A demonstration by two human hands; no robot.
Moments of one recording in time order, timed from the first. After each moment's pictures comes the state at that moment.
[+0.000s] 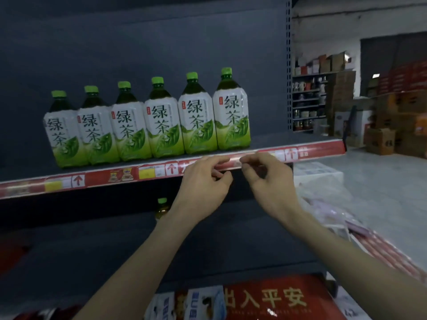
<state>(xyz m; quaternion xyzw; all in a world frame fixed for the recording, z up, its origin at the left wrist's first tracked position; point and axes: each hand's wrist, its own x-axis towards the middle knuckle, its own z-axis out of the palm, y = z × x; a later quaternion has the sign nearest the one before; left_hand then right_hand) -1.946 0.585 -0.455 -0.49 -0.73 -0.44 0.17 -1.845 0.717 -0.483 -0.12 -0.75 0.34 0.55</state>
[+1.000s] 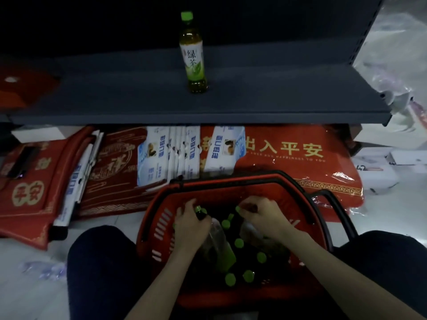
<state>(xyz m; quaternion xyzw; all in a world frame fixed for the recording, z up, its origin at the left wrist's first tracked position) -1.879 0.397 -0.873 -0.06 -0.92 -0.34 -0.20 -1.781 0.600 -0.863 -0.22 -0.88 0.41 -0.03</state>
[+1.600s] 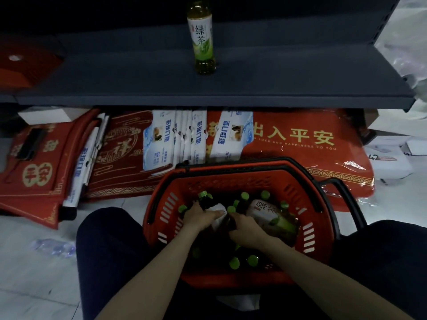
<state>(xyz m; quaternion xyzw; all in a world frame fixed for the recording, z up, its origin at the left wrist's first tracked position) -1.903 0.391 -0.935 0.04 -0.85 -0.33 -0.41 -1.788 0.540 -0.942 -0.15 -0.88 0.40 -0.20</state>
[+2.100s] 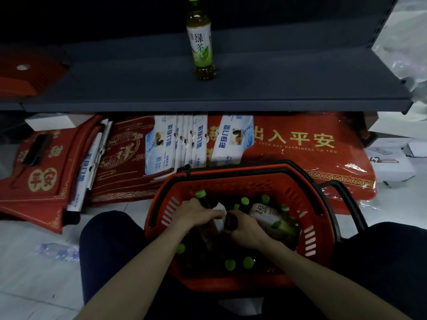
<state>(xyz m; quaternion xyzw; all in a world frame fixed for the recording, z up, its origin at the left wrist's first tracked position) -1.916 0.393 -0.882 -0.08 -0.92 -0.14 -0.36 -1.786 0.539 -0.932 -0.17 -0.85 0.49 -0.12</state>
